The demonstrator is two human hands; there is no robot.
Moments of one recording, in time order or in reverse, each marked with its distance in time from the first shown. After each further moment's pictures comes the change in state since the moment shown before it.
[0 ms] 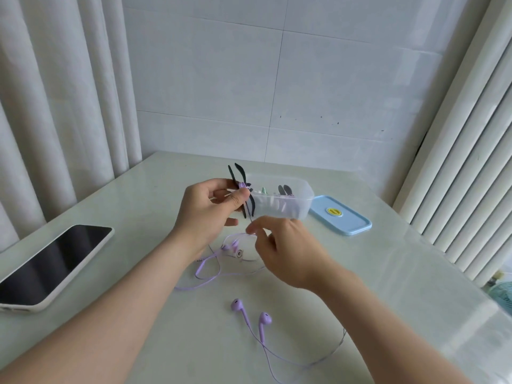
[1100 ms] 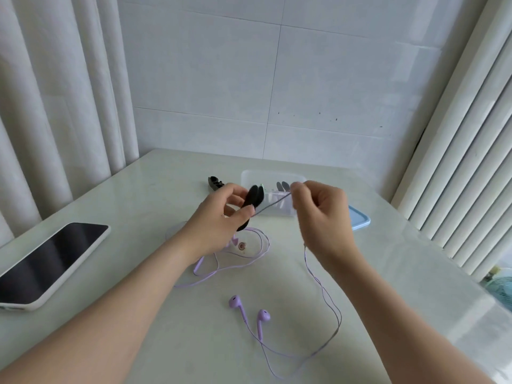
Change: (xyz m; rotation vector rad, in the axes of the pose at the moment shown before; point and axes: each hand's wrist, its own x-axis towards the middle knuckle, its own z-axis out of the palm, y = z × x) left_hand -0.003 -0.010 0.003 0.335 -0.246 0.025; right_hand 0.000 -0.011 -0.038 0.530 0.508 0.161
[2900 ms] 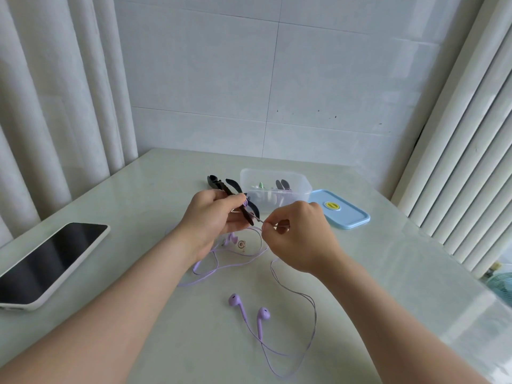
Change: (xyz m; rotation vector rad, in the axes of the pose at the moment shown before) left_hand 0.004 0.008 0.006 -0.543 0.111 -0.285; right_hand -0.008 0.021 0.010 -0.534 -0.322 -0.066
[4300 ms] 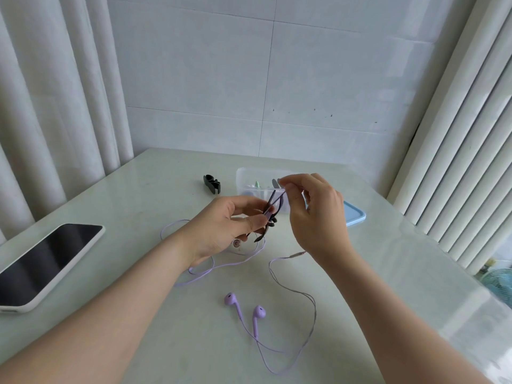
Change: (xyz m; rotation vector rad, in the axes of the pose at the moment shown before) left_hand -0.011 -0.005 0.006 0.314 -0.409 0.161; right_hand 0.015 0.015 -0.008 0.205 0.444 -0.045
